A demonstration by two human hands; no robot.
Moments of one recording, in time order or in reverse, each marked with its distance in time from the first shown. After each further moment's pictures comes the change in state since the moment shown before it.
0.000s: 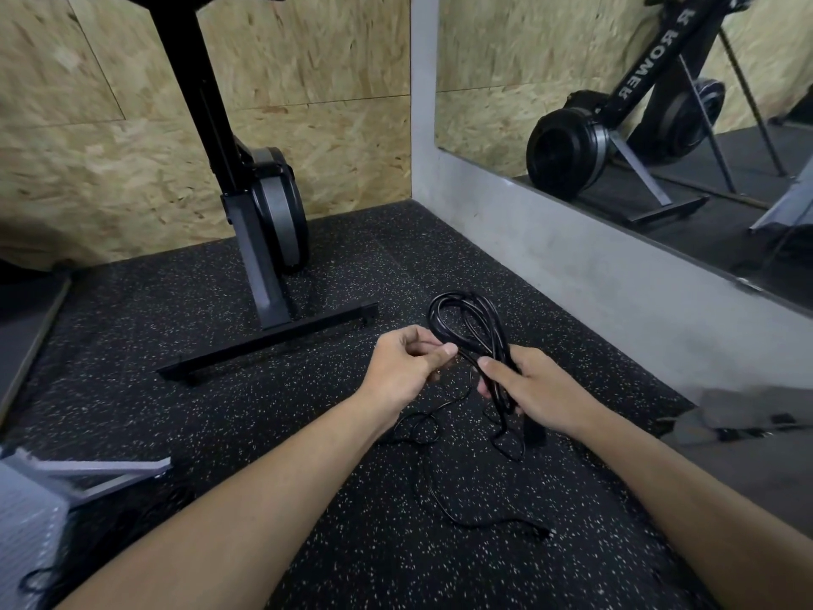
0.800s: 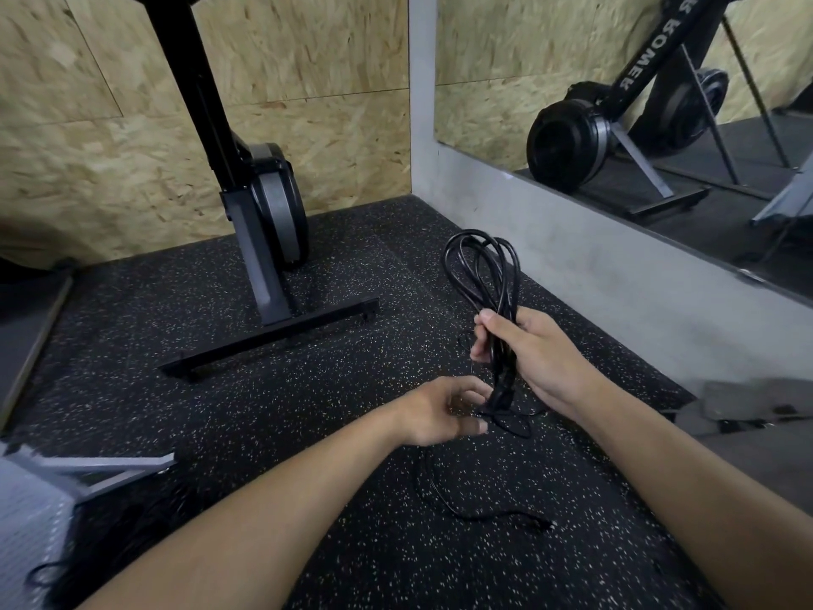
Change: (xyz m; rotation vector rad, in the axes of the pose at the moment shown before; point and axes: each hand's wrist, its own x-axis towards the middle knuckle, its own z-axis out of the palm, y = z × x) left_hand -0.010 -0.031 0.015 0.522 -0.623 -0.042; right_hand 0.011 -0.021 -0.001 0.542 0.114 -0.042
